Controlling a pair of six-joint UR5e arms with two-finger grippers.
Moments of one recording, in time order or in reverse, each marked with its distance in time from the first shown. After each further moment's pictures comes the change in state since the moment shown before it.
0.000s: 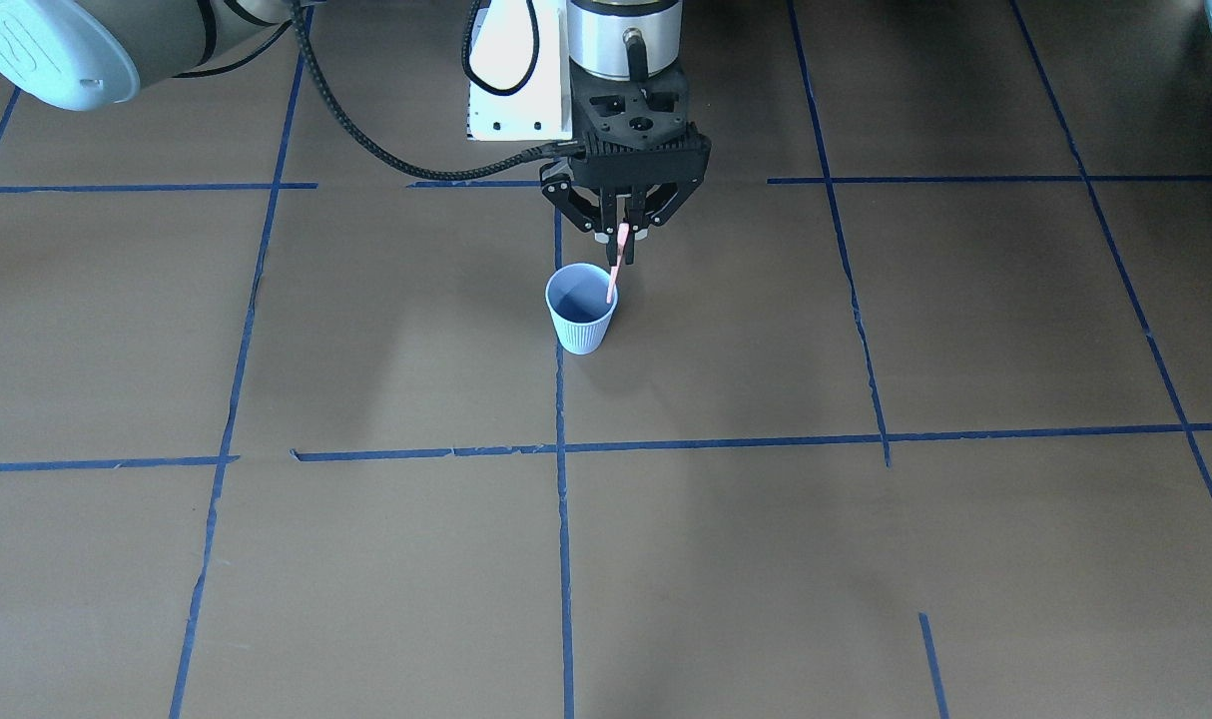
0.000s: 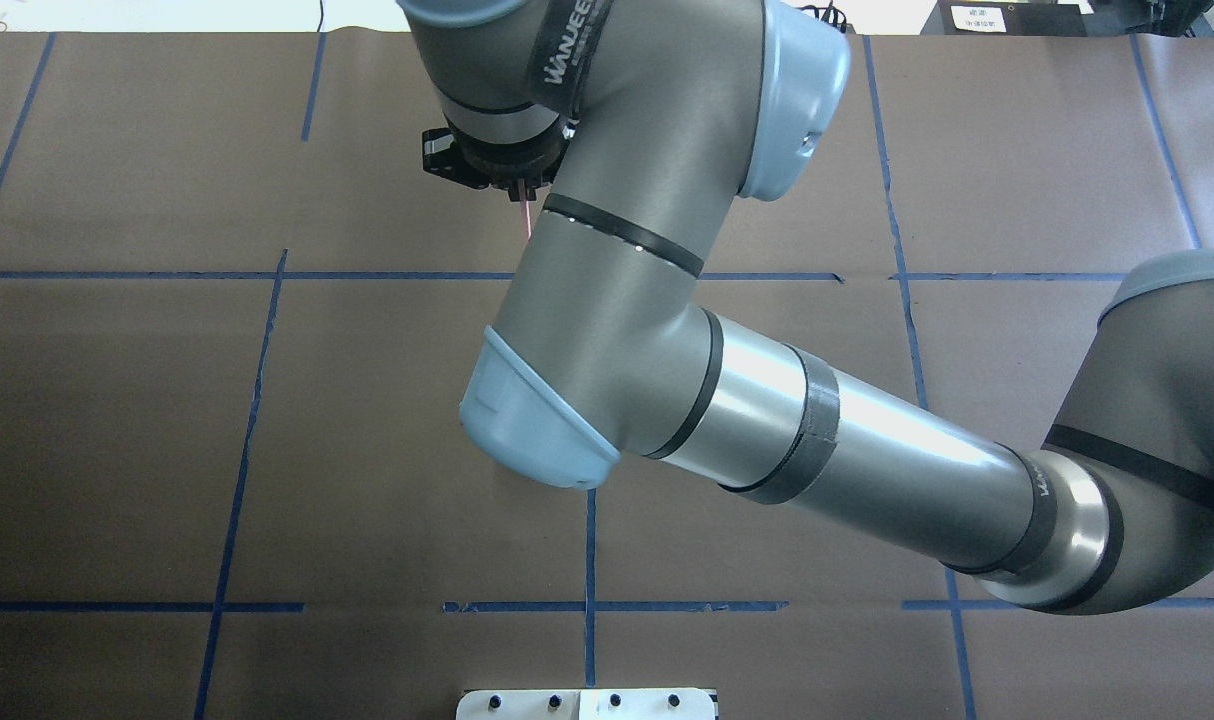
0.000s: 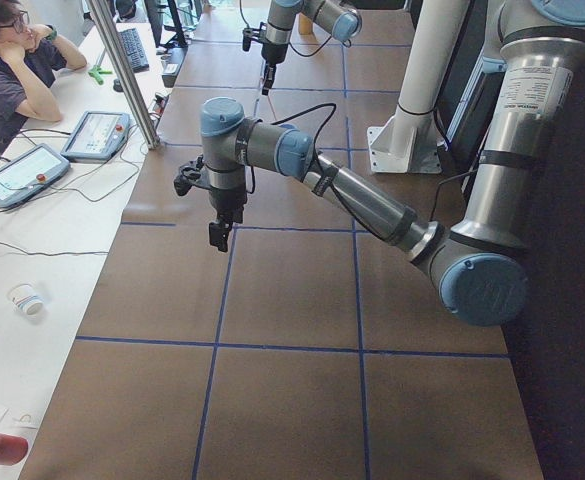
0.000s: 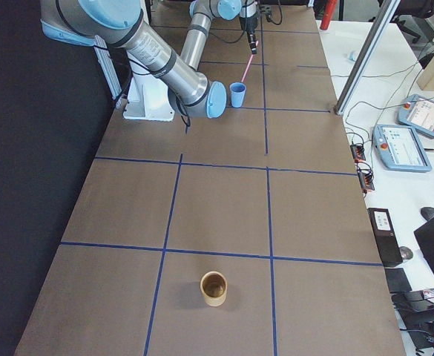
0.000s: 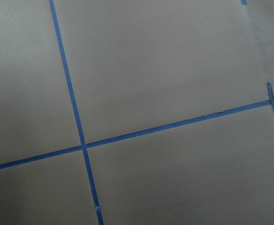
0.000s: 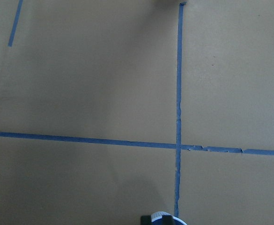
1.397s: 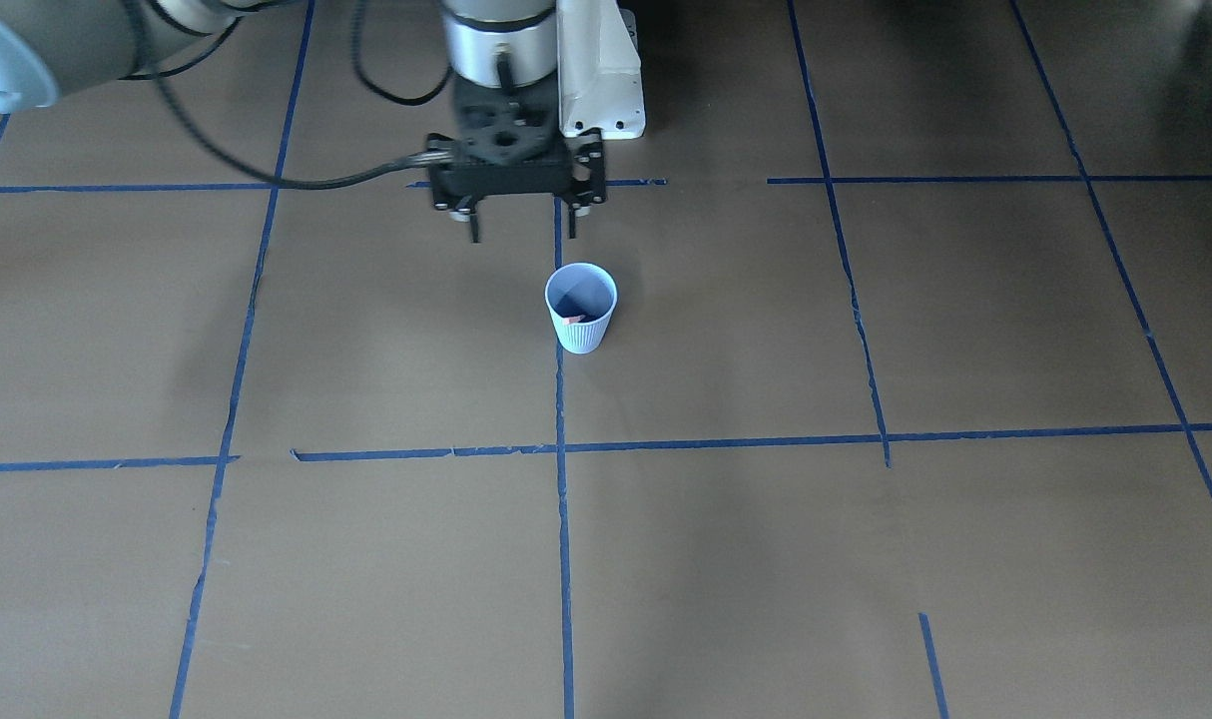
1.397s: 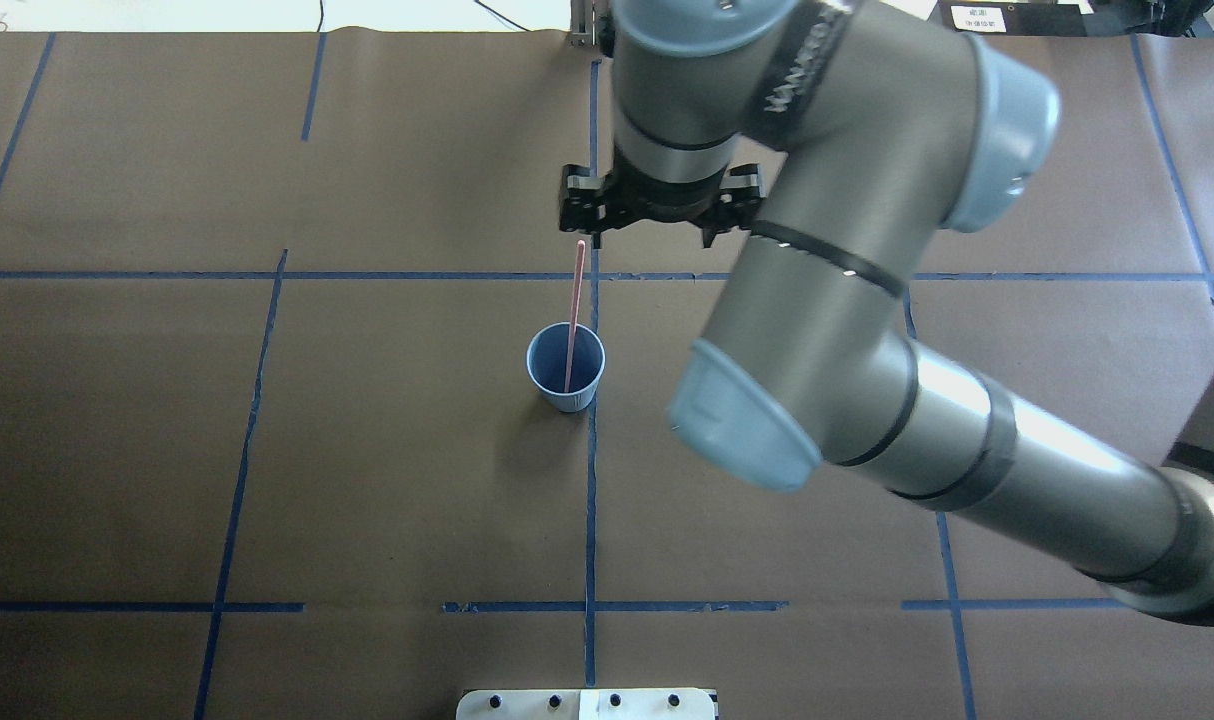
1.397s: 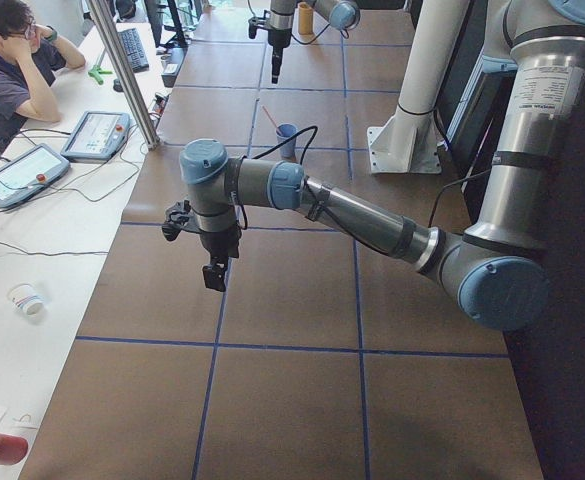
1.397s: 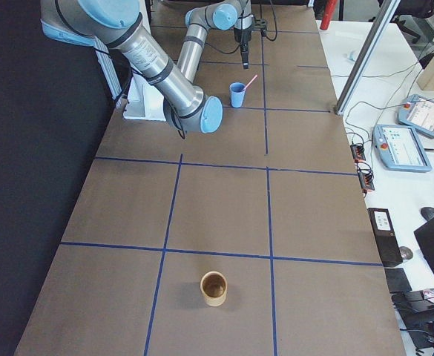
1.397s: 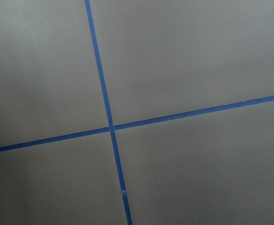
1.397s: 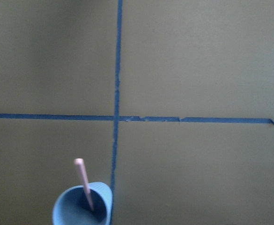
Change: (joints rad) left arm -0.106 0.015 0.168 0.000 -0.046 0.139; right arm 0.131 -0.260 0.274 -0.075 0.198 -0.068
